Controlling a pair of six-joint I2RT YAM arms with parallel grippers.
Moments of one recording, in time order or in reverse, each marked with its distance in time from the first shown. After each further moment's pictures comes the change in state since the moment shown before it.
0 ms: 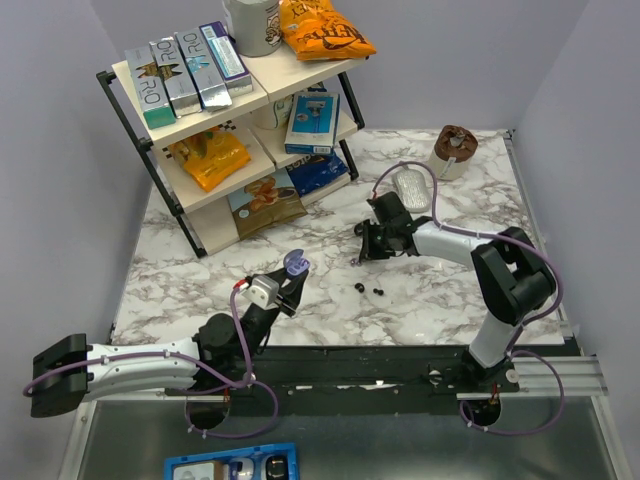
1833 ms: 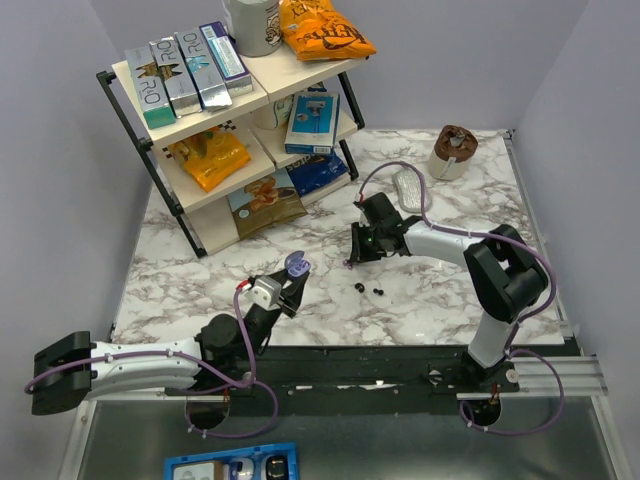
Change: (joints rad) left arm -0.006 0.031 -0.009 0.026 -0.010 0.000; right arm 0.061 0.036 0.048 -0.016 -0.031 -0.033
